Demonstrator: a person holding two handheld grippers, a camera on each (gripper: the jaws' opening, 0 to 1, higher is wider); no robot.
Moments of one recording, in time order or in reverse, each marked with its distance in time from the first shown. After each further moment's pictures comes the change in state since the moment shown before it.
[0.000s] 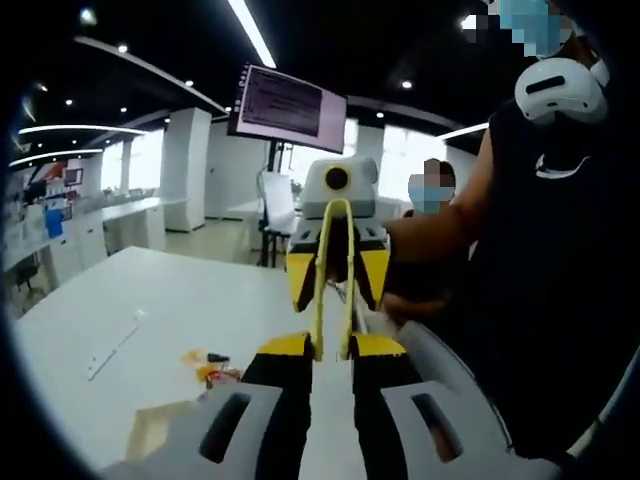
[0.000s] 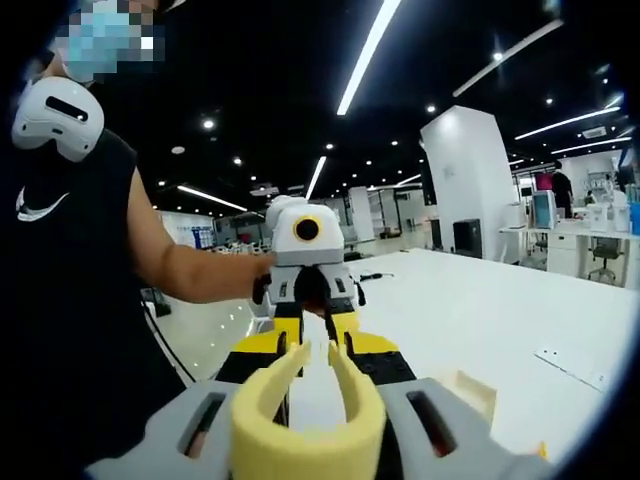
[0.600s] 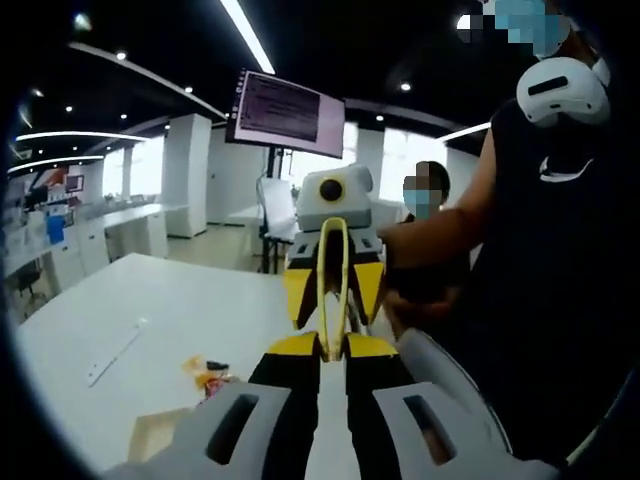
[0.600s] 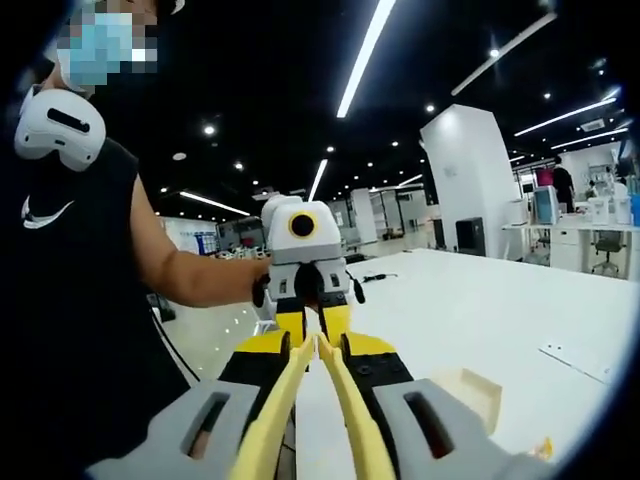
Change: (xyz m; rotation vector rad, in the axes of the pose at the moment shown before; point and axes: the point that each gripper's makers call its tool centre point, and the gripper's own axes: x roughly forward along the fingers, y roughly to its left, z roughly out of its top) left arm 0.007 -0.008 0.004 0.016 -0.010 0.010; right arm -0.005 0.010 0.000 -0.002 -0.015 0.011
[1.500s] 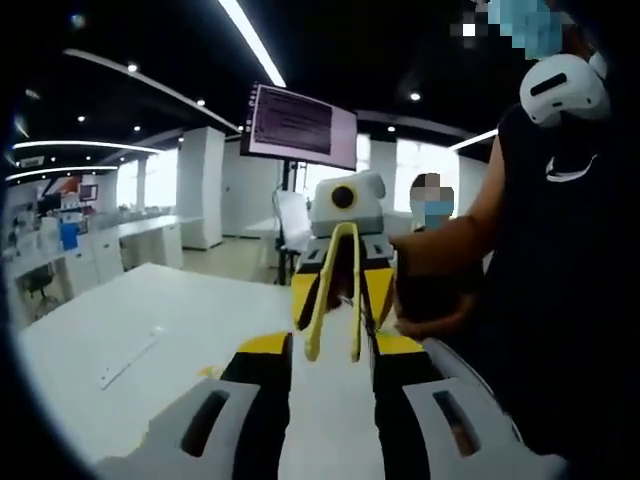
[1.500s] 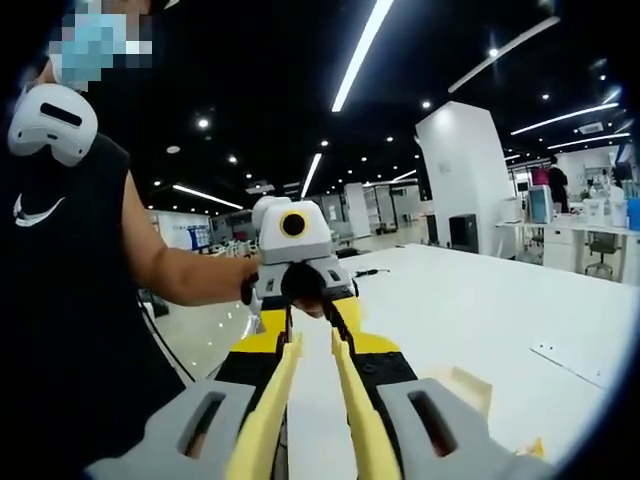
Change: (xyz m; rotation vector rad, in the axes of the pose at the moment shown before) left arm -0.006 0.019 0.006 0.007 -0.072 0.108; right arm -0.002 -0.012 0.003 0.001 0.023 -0.039
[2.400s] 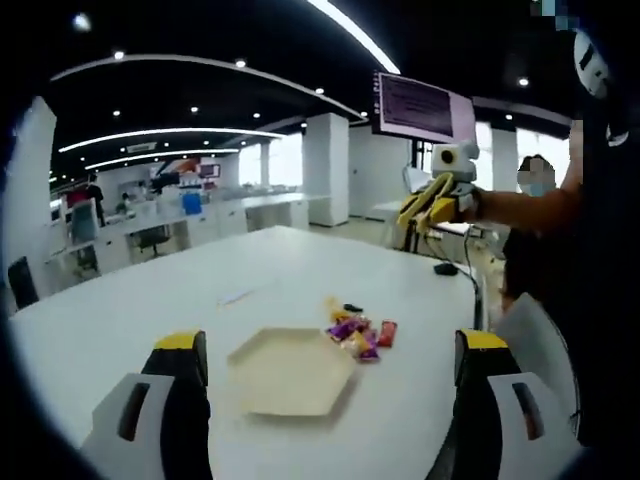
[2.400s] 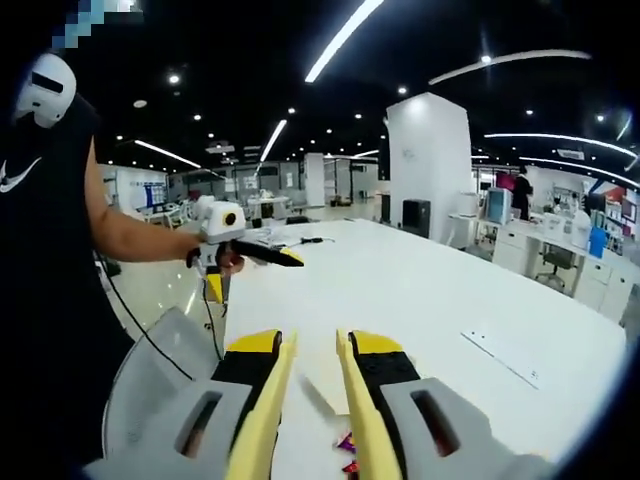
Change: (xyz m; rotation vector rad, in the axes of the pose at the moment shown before) left arm -0.137 0.064 -0.093 -0.048 0.075 0.613; right arm -0.055 -0.069 -0.030 -0.126 0.193 -0.240
